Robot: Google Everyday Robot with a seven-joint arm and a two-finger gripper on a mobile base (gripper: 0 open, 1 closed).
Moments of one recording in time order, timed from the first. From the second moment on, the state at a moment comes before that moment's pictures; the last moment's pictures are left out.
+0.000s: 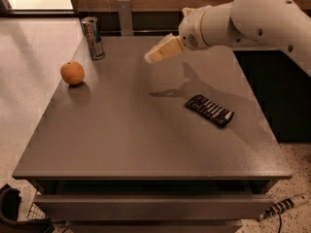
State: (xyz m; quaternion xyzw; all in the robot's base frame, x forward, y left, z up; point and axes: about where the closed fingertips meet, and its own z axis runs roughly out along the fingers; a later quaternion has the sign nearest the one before) arm 0.685 -0.038 0.952 -0.45 0.71 0.12 0.53
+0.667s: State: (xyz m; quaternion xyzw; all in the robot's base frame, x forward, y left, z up) arm 0.748 0.071 0.915 -0.46 0.67 0.21 0.54
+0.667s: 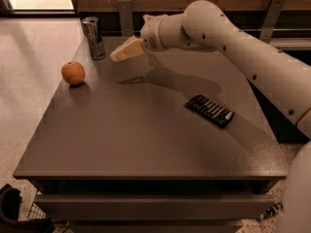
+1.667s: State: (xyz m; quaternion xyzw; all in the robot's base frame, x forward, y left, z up) arm 0.787 0.139 0.903 -0.43 0.65 0.26 0.58
